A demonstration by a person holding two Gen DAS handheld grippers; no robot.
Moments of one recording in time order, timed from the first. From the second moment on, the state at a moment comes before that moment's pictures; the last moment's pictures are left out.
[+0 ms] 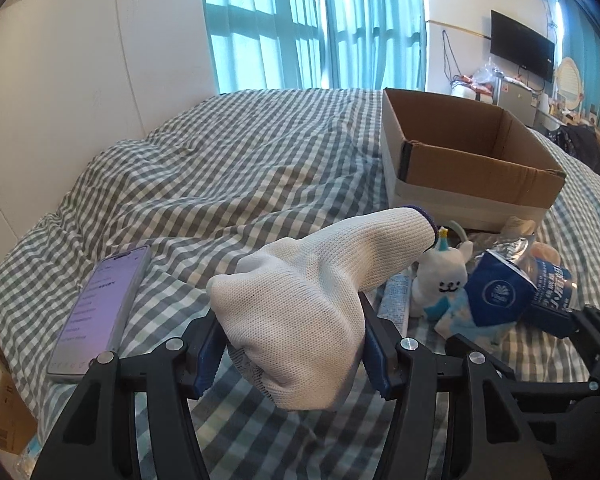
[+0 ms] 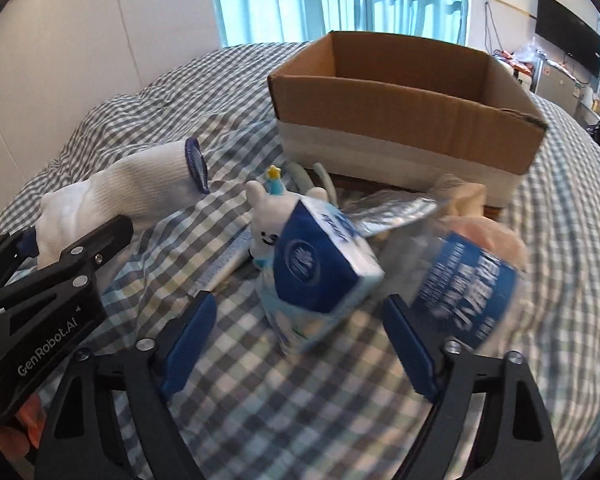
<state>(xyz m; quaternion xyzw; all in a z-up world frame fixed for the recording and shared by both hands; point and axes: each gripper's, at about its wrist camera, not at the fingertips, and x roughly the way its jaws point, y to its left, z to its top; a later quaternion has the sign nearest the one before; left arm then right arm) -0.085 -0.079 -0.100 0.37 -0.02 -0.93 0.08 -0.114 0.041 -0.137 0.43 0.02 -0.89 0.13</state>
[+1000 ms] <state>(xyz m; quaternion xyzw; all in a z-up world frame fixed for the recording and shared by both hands) -0.036 -0.021 -0.037 0.32 -0.02 -0.95 0.02 -0.020 0.084 -0.042 0.32 0.03 -0.94 0.12</state>
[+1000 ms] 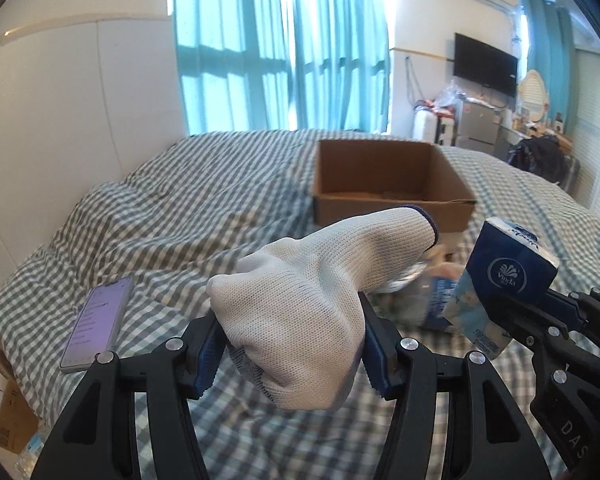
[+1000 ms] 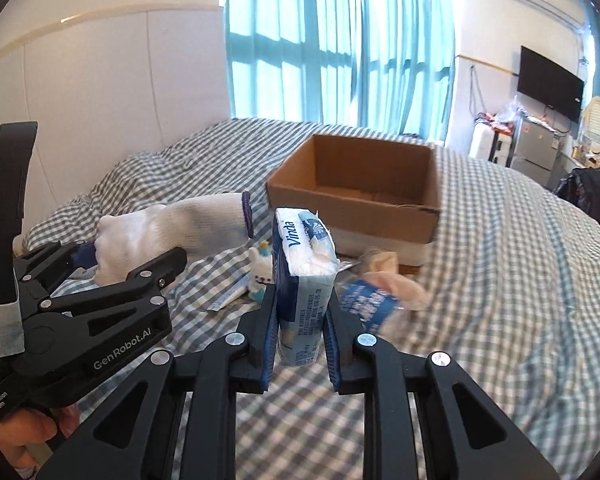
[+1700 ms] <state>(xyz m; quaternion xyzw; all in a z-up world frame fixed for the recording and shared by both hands) -0.055 0.013 0.010 0.28 -0.02 -0.96 -0.02 -0.024 0.142 0.029 0.26 0.04 -0.96 0.08</state>
